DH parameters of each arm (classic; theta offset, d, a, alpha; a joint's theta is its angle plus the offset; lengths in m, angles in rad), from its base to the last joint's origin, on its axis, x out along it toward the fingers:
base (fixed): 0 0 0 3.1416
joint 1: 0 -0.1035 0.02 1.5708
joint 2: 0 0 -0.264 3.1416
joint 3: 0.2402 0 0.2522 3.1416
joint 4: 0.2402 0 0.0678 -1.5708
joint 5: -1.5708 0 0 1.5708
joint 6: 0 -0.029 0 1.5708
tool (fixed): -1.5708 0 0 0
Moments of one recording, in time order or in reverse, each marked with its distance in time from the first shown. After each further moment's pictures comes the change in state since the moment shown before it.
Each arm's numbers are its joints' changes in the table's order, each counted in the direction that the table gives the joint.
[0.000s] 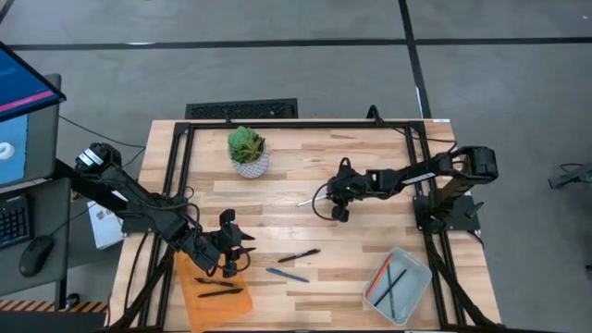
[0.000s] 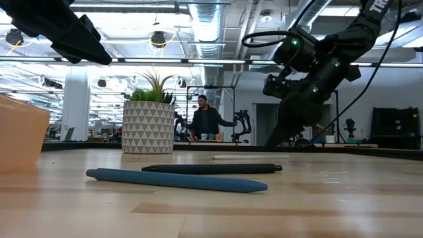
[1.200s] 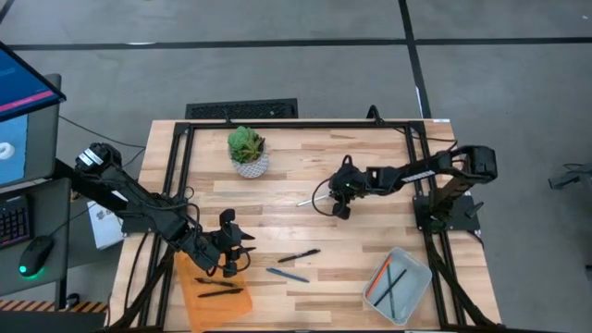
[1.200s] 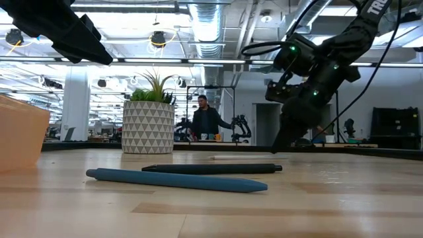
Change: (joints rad) left arm 0.000 0.000 0.000 0.000 -0.006 -0.007; right arm 0.041 0.001 0.001 0.057 -0.005 -0.037
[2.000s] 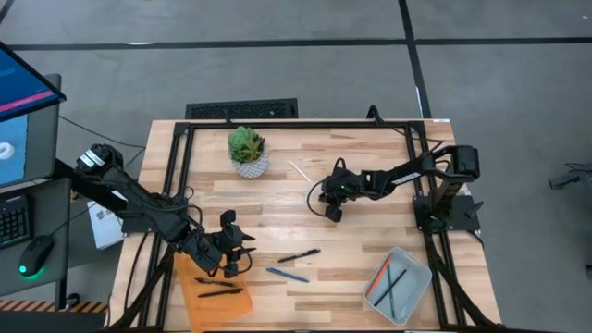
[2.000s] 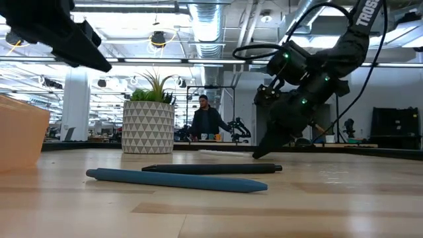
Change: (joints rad) left arm 0.000 0.035 0.000 -0.003 0.004 0.004; right arm -0.035 0.158 0.001 -0.236 -0.094 -0.029
